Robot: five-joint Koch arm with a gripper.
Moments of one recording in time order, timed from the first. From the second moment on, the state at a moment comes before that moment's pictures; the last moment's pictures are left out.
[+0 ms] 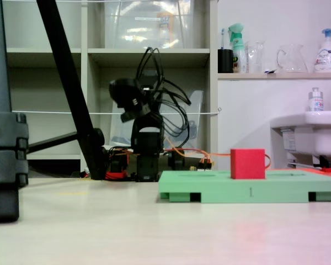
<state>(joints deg) 5.1 124.4 148.9 -12.7 15.3</state>
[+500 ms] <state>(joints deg) 2.0 128.6 175.6 -2.2 2.1</state>
